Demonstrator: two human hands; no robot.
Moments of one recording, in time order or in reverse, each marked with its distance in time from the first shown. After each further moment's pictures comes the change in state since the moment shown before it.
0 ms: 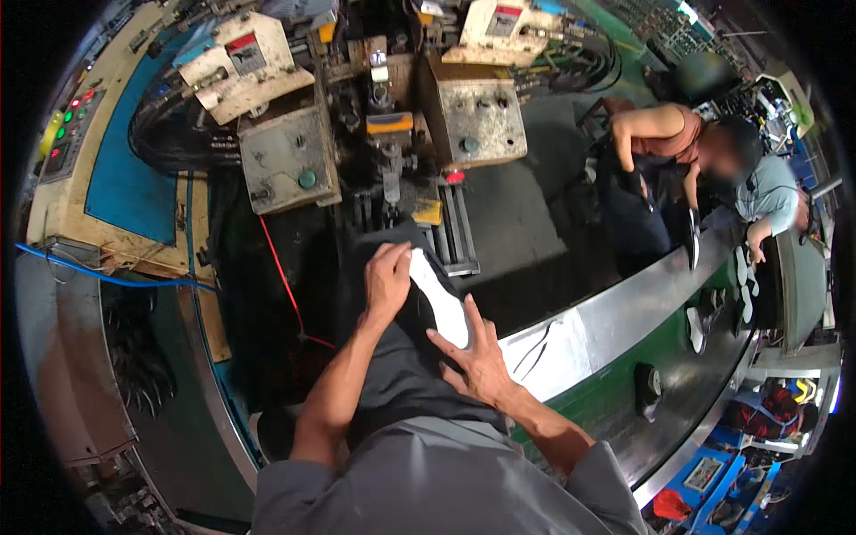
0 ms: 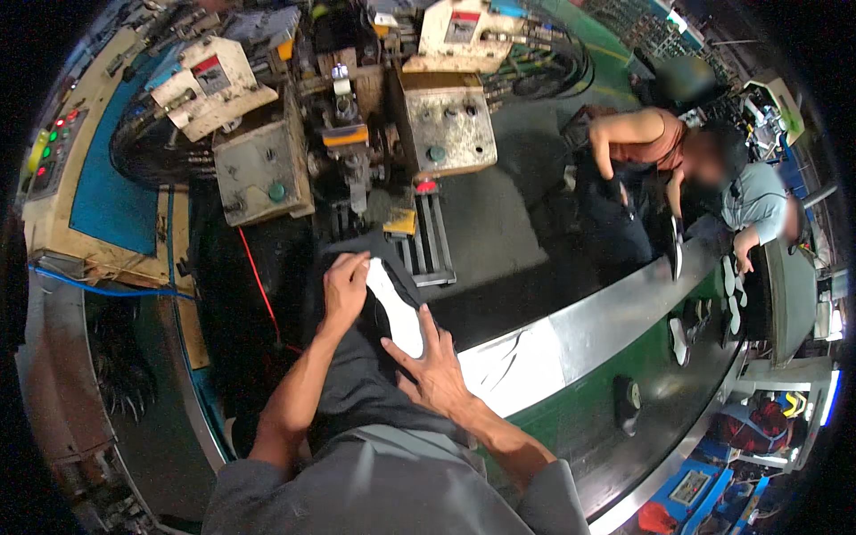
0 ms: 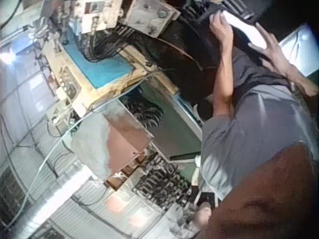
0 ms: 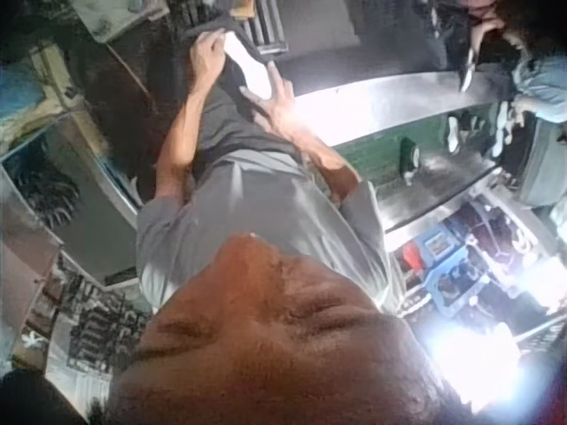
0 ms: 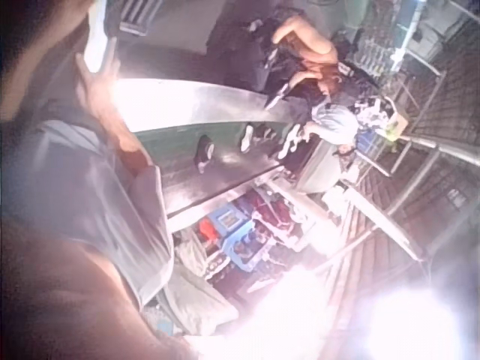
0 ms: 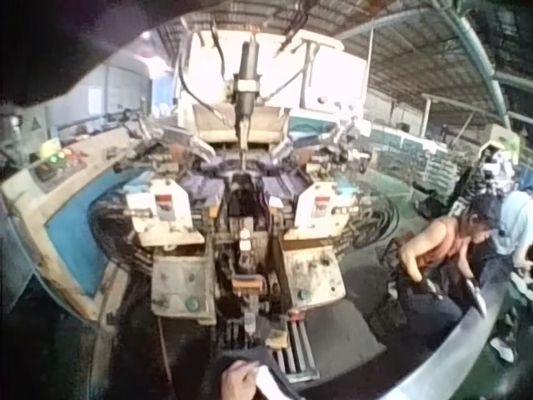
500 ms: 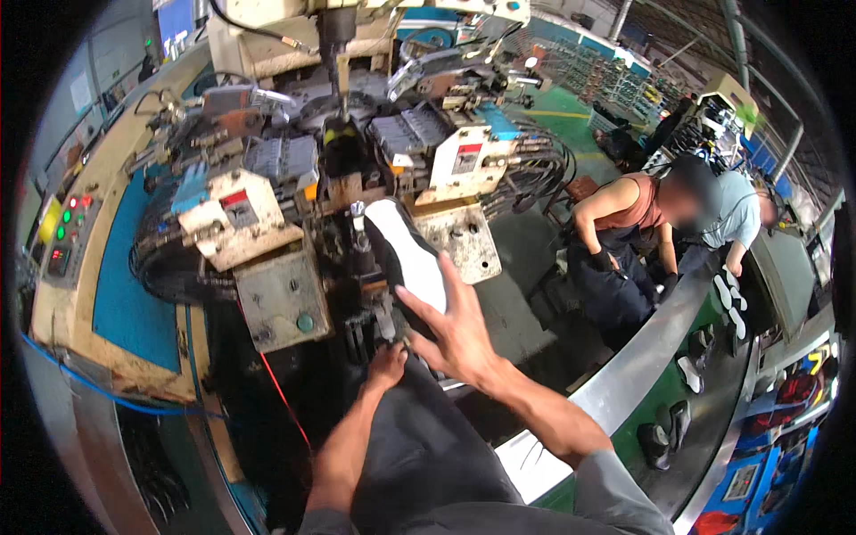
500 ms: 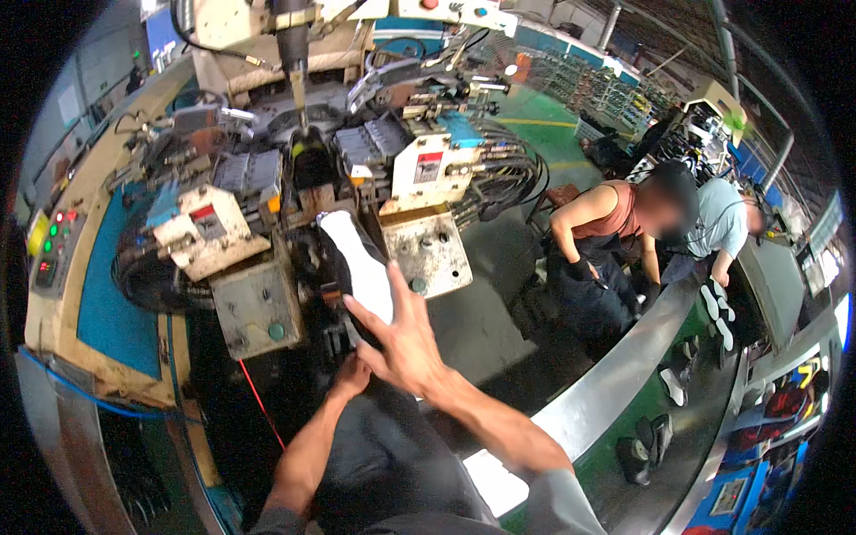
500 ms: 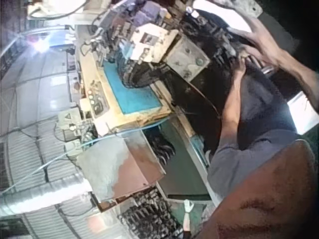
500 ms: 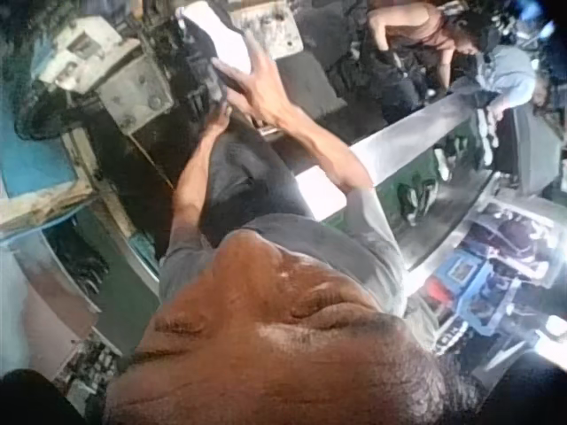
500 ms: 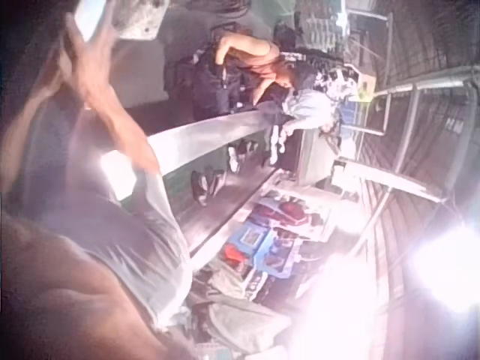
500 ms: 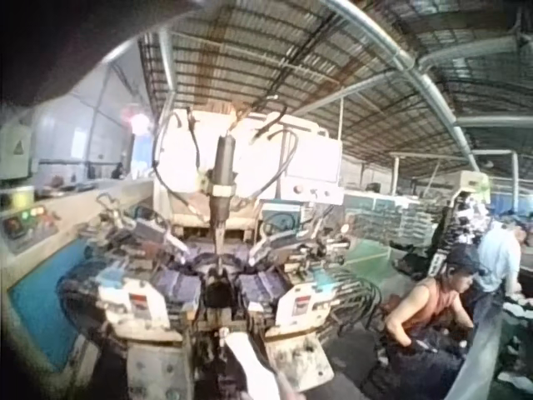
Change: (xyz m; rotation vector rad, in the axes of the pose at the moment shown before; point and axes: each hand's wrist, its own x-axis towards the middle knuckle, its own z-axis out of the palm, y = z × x) left_hand 0.113 -0.147 0.067 0.414 -0.417 0.032; right_hand 0.248 0.002 -0.133 -0.069 0.463 -0.184
